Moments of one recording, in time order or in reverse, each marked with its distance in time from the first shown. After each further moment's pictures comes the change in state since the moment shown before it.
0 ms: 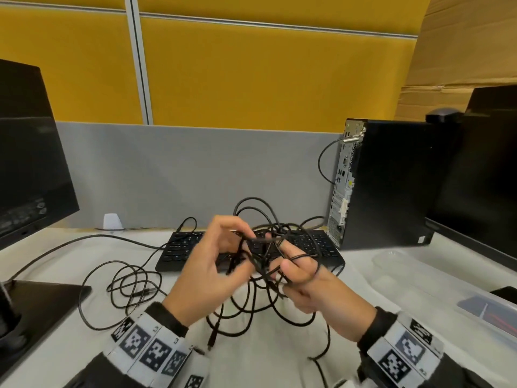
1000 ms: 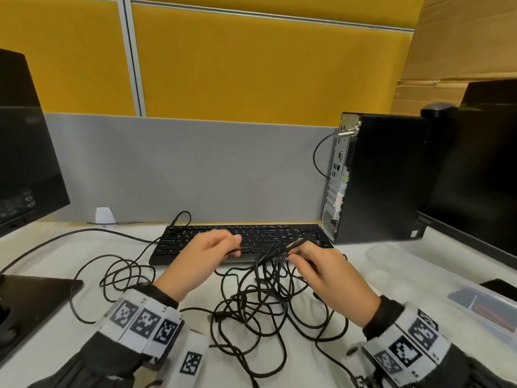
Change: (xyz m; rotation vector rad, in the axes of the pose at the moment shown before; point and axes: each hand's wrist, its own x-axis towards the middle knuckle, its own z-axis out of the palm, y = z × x) left_hand 0.014 -0.031 -0.007 0.092 -0.050 -0.567; right_hand -0.004 0.009 -0.028 -0.992 0.295 -0.143
